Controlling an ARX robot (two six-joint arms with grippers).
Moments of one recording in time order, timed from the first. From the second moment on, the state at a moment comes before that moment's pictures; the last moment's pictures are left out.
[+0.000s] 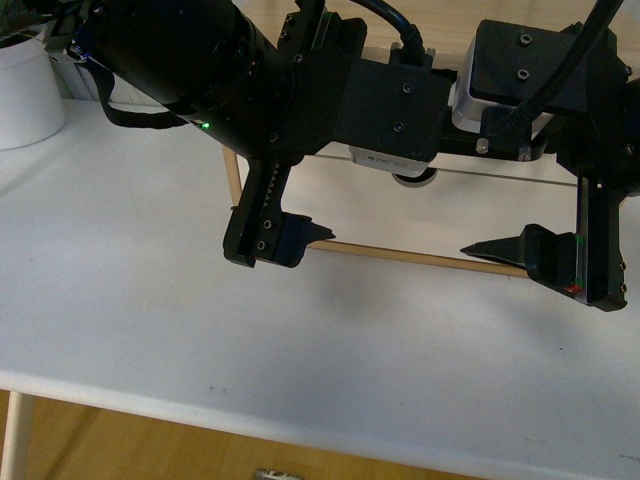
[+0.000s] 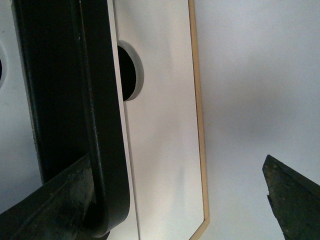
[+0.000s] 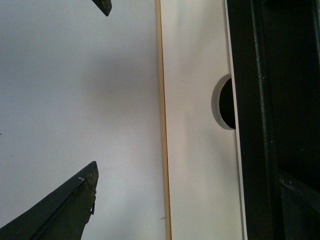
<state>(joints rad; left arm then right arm) -0.44 1.91 1.22 -0.12 0.25 1.50 0.22 1.70 0.95 -0.08 -0.42 -1.16</state>
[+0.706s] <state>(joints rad) -0.45 1.86 1.19 -0.18 0.24 1.54 0.23 1.68 0.98 -0.25 -0.45 -1.21</state>
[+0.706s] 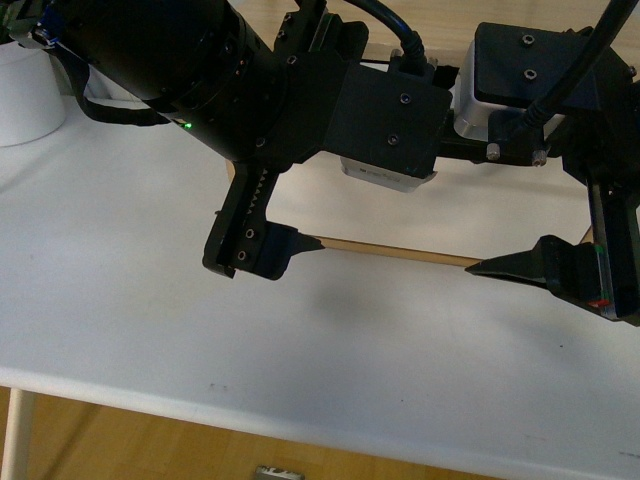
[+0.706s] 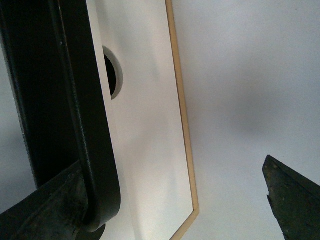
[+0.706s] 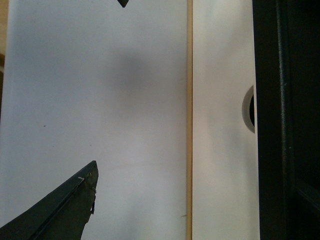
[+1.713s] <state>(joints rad) -0.52 1.61 0.94 -0.20 0.20 1.57 0.26 1.44 0.79 -0.37 -0.45 -1.25</state>
